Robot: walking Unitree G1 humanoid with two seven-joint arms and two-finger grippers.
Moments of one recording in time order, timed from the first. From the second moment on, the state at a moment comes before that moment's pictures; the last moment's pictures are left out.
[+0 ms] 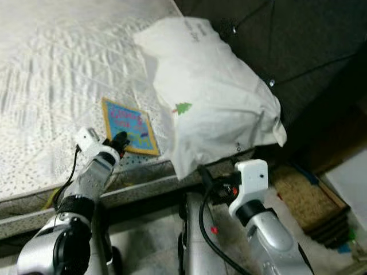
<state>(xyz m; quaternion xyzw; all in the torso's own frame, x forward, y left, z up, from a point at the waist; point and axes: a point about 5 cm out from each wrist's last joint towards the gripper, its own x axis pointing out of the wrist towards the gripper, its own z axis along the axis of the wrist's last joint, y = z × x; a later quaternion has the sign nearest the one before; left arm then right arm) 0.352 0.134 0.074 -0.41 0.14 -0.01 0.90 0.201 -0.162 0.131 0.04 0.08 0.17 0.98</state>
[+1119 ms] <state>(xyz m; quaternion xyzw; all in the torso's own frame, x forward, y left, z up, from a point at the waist) 0.358 0.122 0.071 -0.40 0.16 -0.07 0.90 0.207 -0.157 0.143 0.01 0.06 0.19 0.98</state>
